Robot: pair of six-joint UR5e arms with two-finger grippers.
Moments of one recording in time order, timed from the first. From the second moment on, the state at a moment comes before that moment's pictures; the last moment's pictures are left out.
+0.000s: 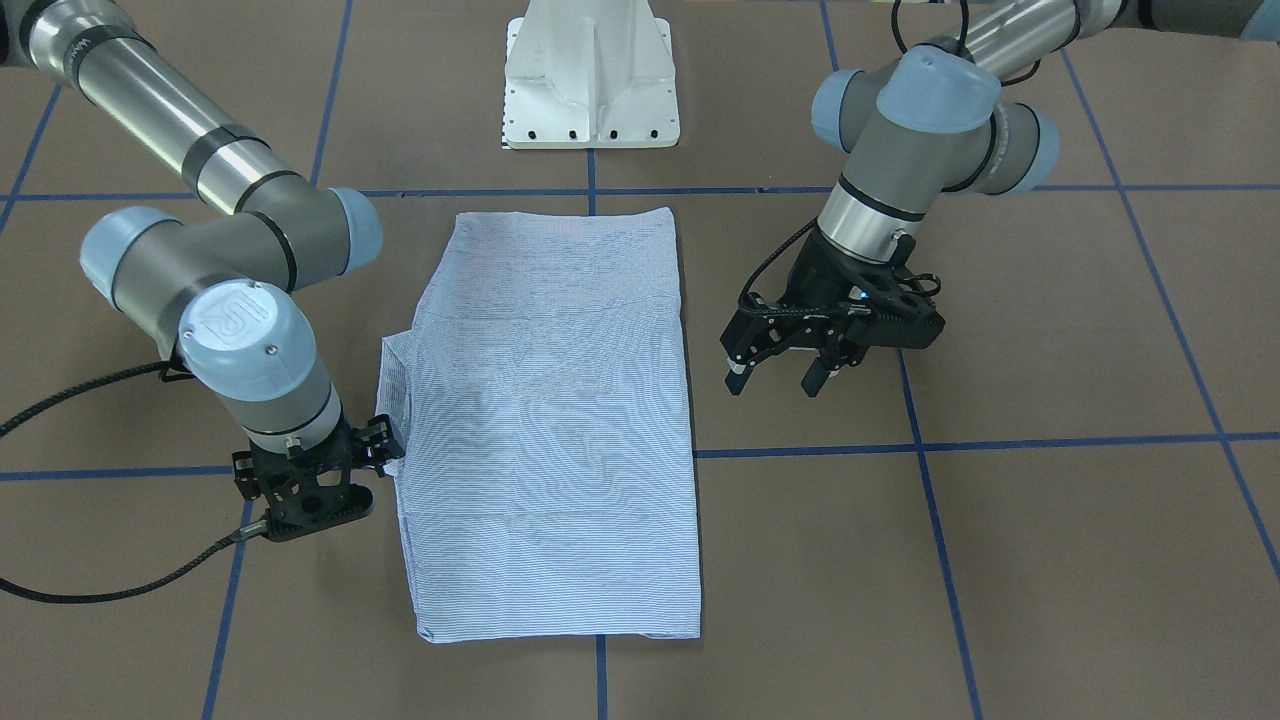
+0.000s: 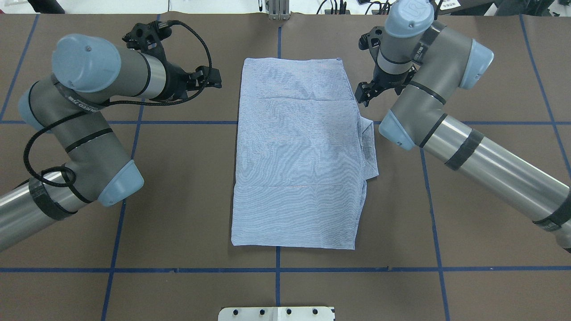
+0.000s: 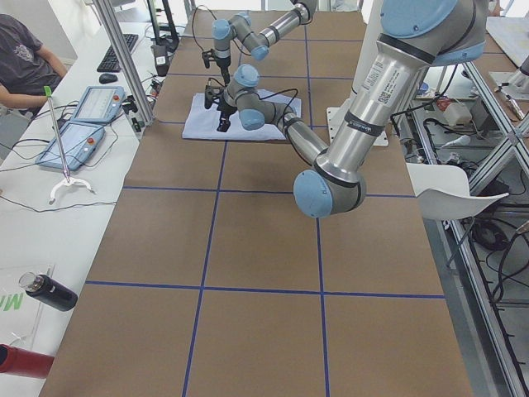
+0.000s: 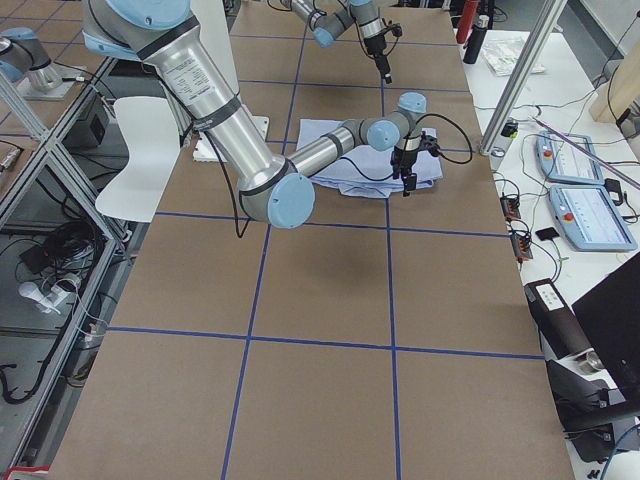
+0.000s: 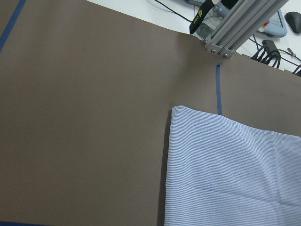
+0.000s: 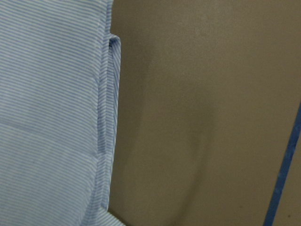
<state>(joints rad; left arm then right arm) -0.75 -2.10 -1.69 -2.11 -1.84 -1.41 0.86 -0.91 1.39 -1.52 2.03 0.56</state>
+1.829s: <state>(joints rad) -0.22 -1.95 -1.81 -2.06 -1.60 -1.86 0.85 -1.28 2.04 -1.50 2.30 1.03</state>
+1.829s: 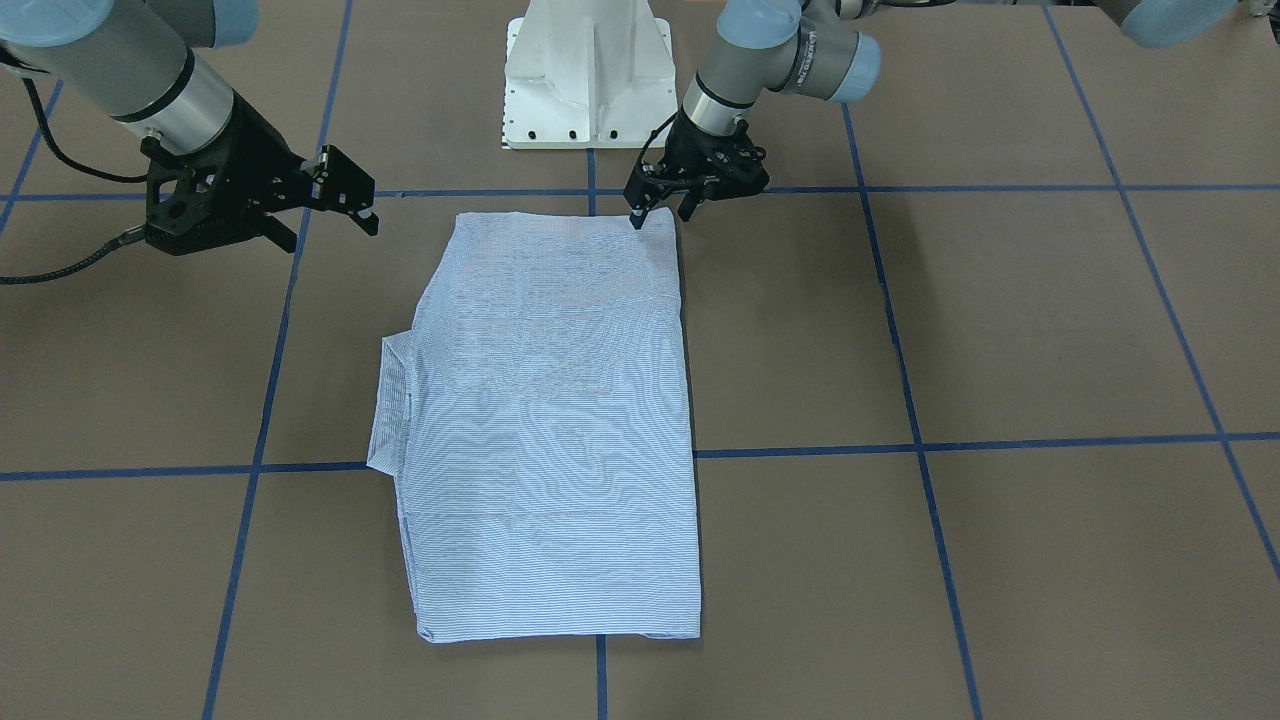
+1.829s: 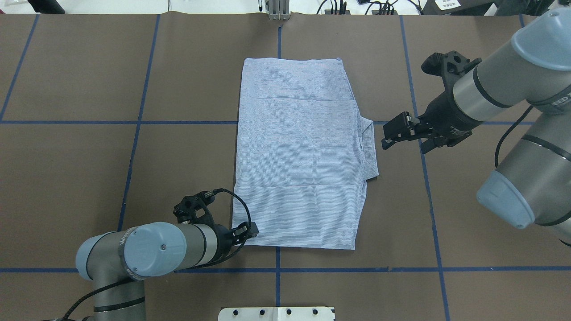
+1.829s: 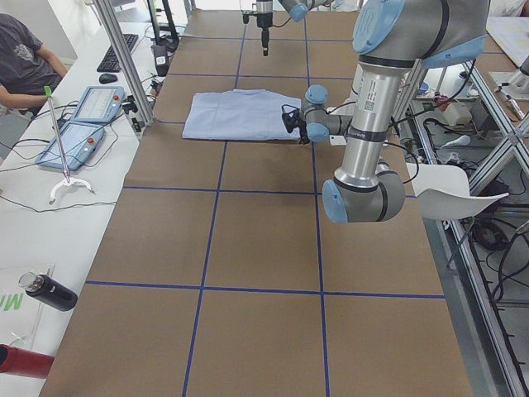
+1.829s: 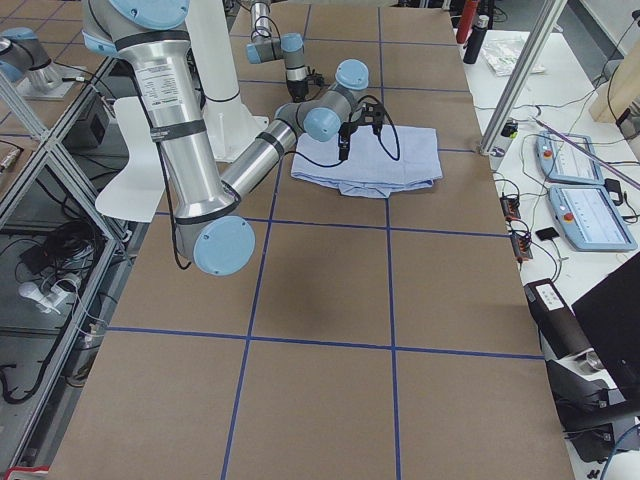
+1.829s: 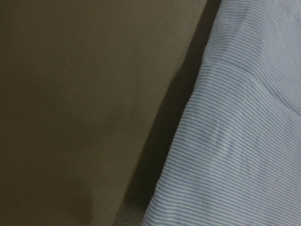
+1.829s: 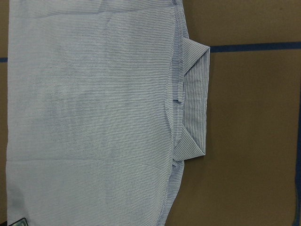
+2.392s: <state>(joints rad) -0.22 -1.97 -1.80 -2.06 -1.60 -1.86 0.85 -1.28 2.04 -1.50 2.30 1.03</state>
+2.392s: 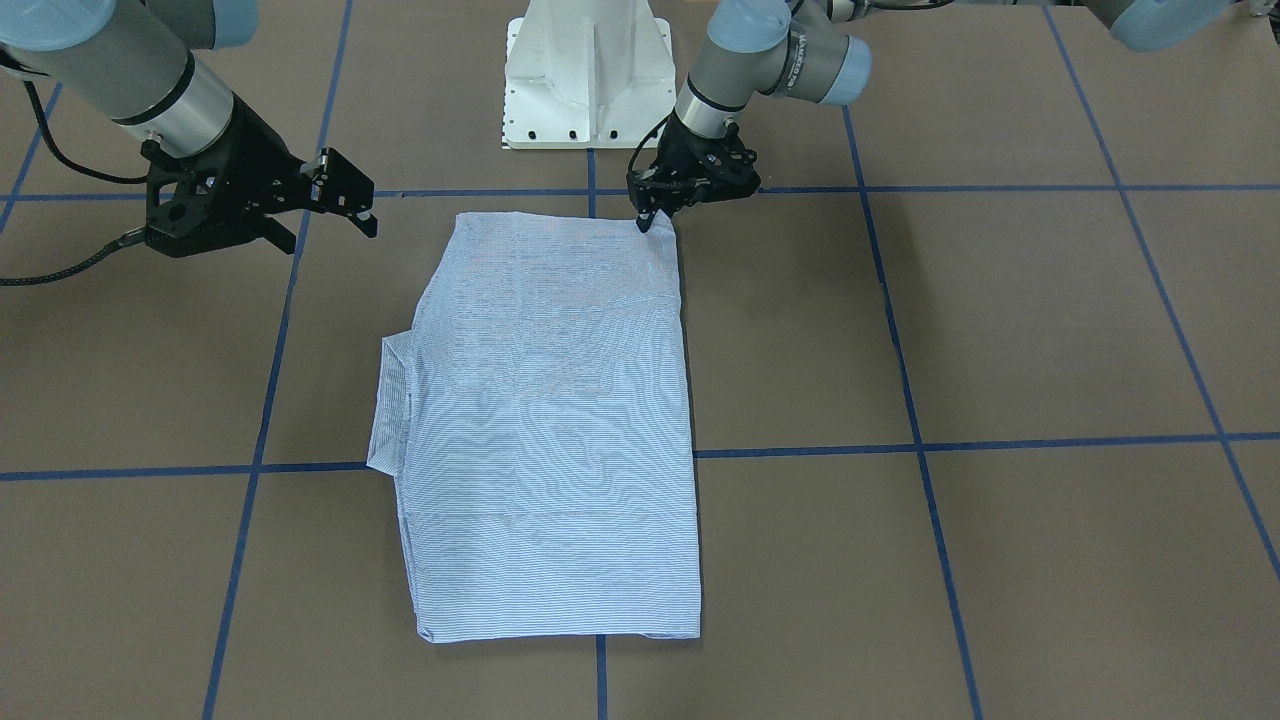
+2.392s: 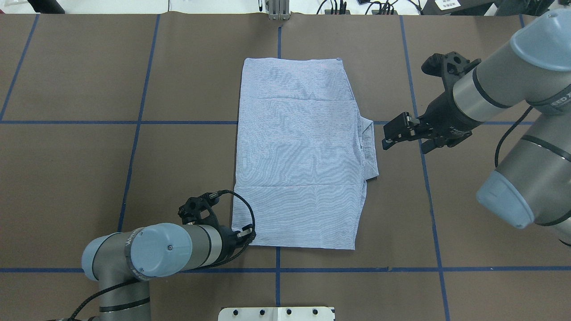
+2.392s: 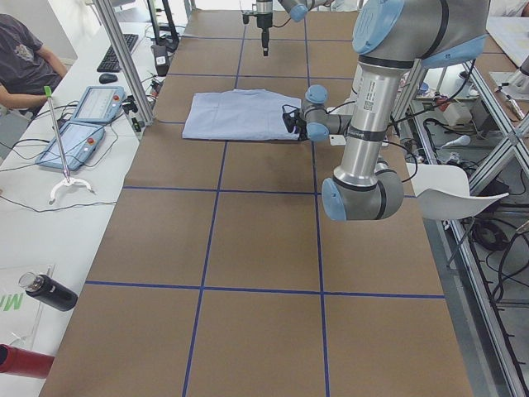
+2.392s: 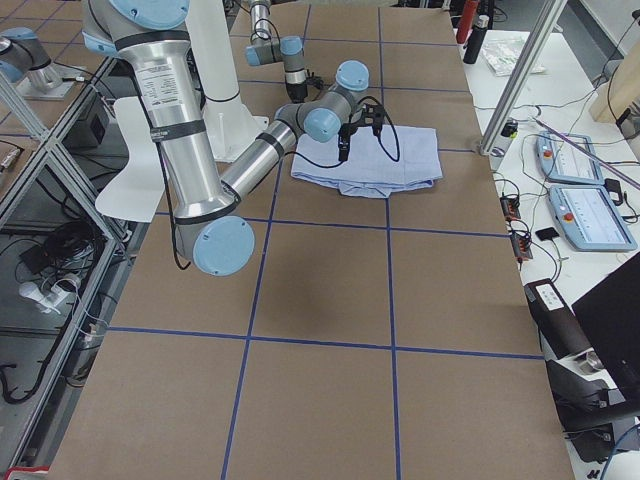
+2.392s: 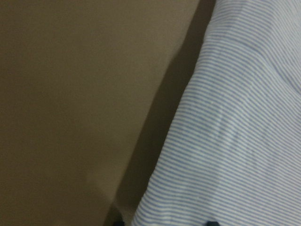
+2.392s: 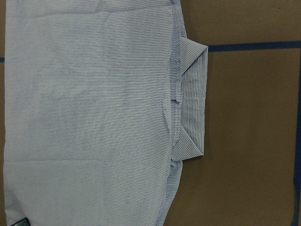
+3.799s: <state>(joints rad) -0.27 -1.97 -1.84 -2.06 -1.61 -1.84 0.43 -1.25 2.01 -1.43 1.90 1.71</state>
